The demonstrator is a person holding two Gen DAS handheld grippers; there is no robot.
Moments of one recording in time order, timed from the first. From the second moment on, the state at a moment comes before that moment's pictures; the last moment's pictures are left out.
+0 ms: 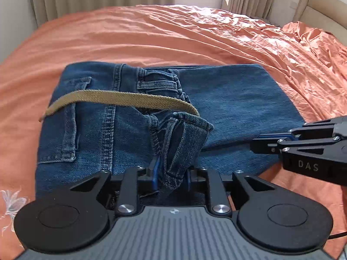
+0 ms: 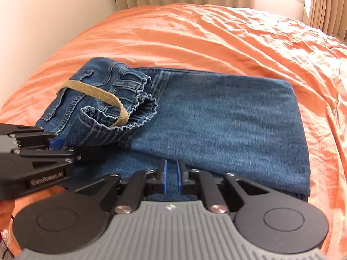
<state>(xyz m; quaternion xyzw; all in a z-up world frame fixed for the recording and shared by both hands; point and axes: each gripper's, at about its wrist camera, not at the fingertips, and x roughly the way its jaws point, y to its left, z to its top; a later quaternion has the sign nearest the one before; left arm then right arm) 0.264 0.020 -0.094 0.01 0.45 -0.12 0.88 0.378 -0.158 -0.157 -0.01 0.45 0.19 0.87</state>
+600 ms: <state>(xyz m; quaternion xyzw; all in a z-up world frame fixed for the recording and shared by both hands) 0.281 0.061 -0.068 -0.16 0.45 -0.23 0.85 0.371 -0.170 -0.134 0.06 0.44 0.22 0.87</state>
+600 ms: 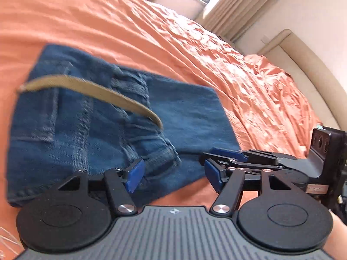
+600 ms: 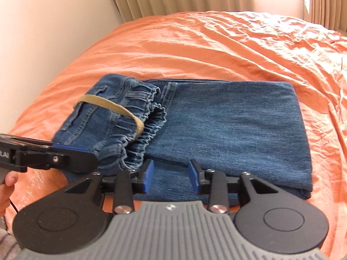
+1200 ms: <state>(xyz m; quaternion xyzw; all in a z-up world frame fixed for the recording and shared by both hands) 0.305 0.140 -0.066 -0.09 0.41 -0.10 0.90 0.459 -0.128 -0.174 0.25 0.49 0.25 0.80</state>
